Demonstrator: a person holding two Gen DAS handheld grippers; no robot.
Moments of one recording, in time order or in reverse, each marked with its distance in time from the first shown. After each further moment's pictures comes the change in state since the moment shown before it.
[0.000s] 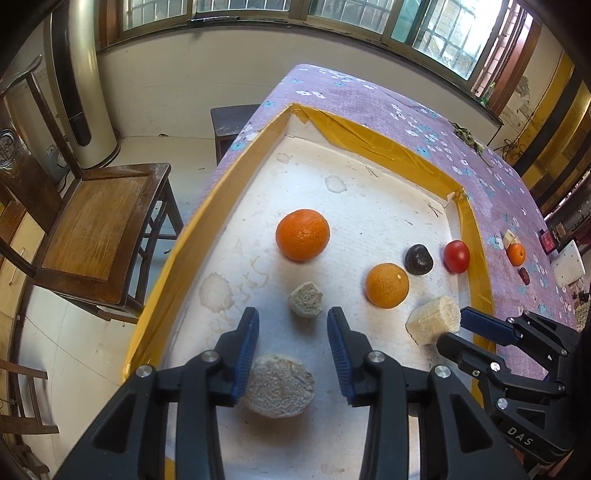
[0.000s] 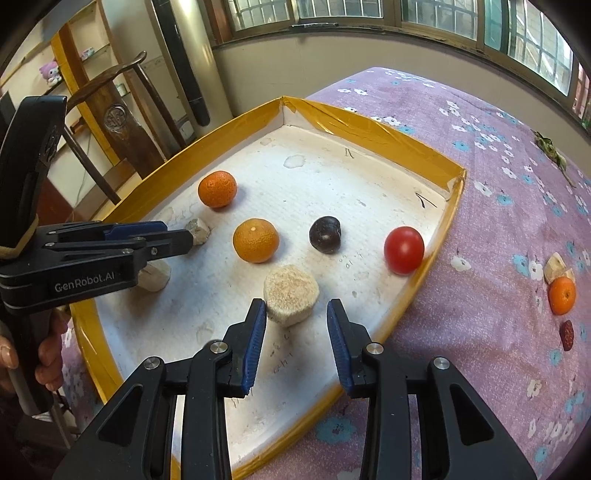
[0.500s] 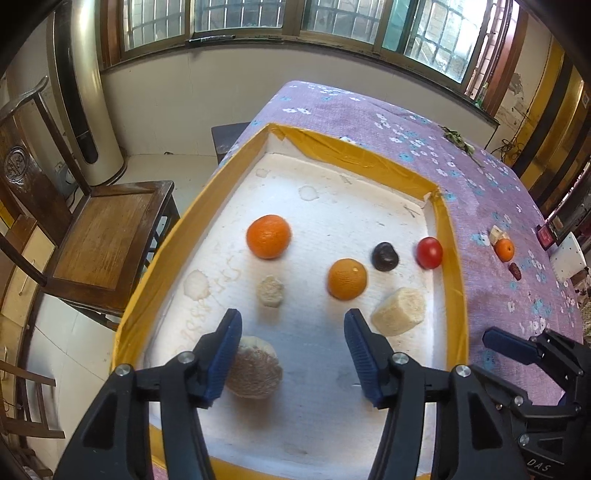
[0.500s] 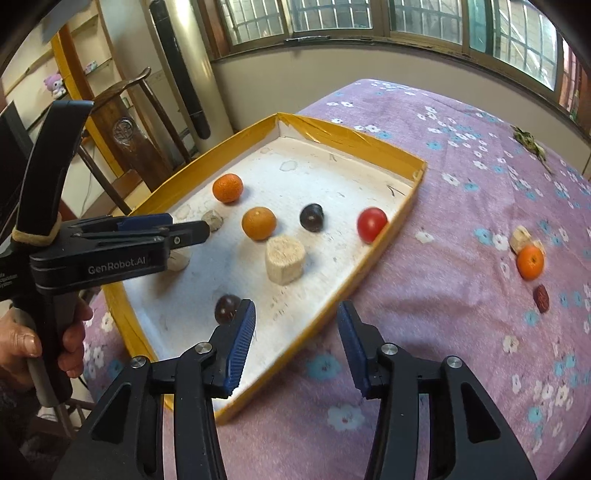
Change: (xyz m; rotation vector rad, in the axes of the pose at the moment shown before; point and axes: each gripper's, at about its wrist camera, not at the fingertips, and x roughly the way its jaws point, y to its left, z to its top) left arm -0.022 -0.038 -0.013 0.035 -0.068 0.043; right arm -0.049 -0.015 -0.035 0.050 -0.036 0.004
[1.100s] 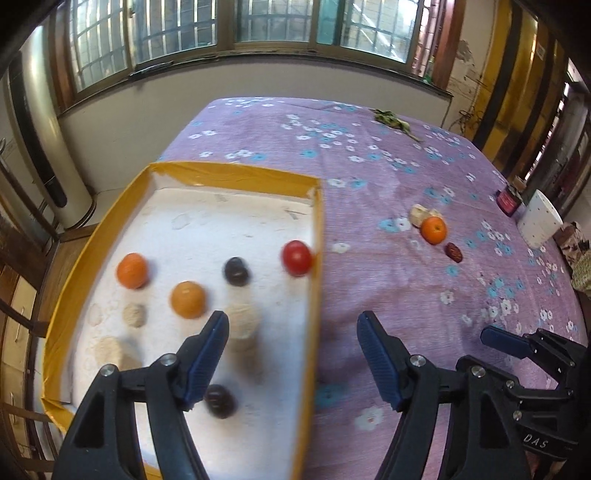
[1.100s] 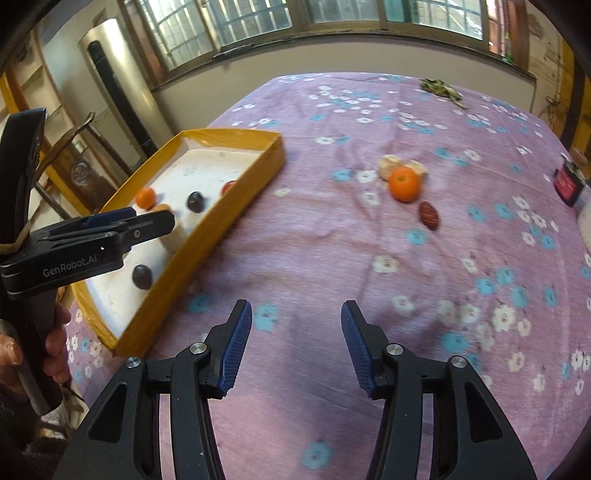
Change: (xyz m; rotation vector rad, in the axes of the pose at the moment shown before) left arm -0.009 -0.126 0.002 0.170 -0.018 -0.064; right arm -0.056 -0.109 -0.050 0.218 -0.034 -0.100
